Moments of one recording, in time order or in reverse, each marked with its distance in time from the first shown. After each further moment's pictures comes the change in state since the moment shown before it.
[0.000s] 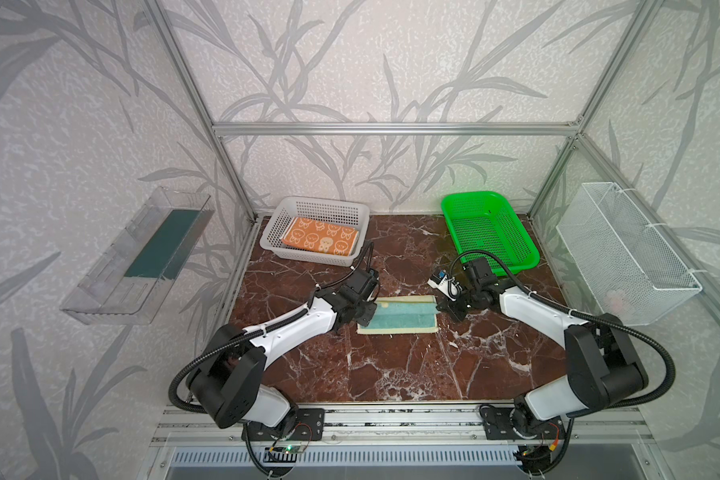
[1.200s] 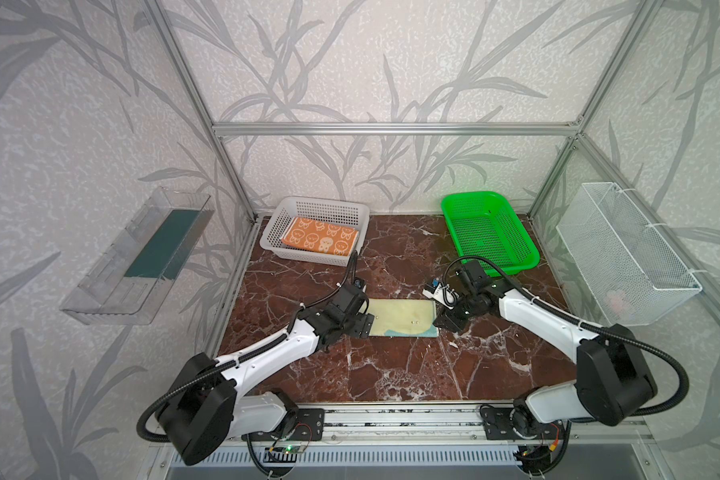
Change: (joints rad) left arm -0.016 -0.241 -0.205 0.076 -0.060 -0.122; right arm 0.096 -0.091 0.042 -0.186 0.069 0.022
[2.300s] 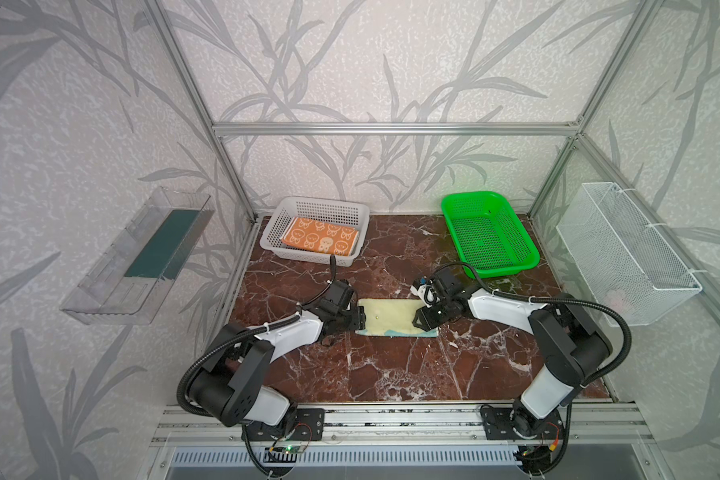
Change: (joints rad) left arm 0.187 0.255 -0.050 0.248 0.322 -0.296; right arm 0.119 0.282 0.006 0.272 0.034 0.557
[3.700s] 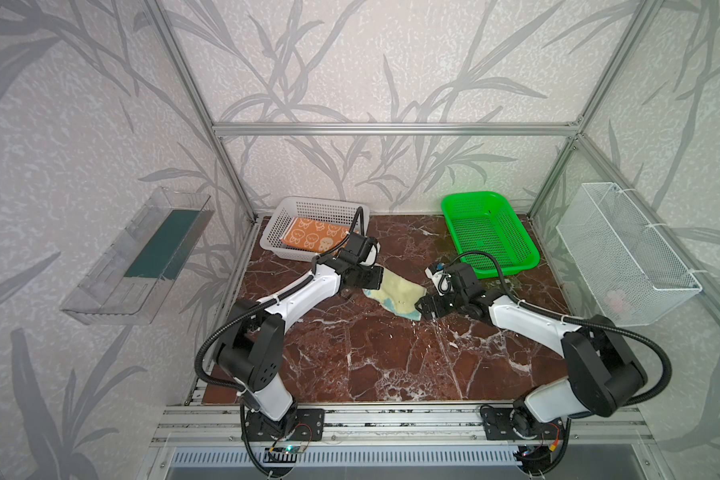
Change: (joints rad) left arm -0.005 0.223 0.661 -0.383 0.057 0.293; right arm -0.063 -0.236 -0.133 0.200 0.154 0.009
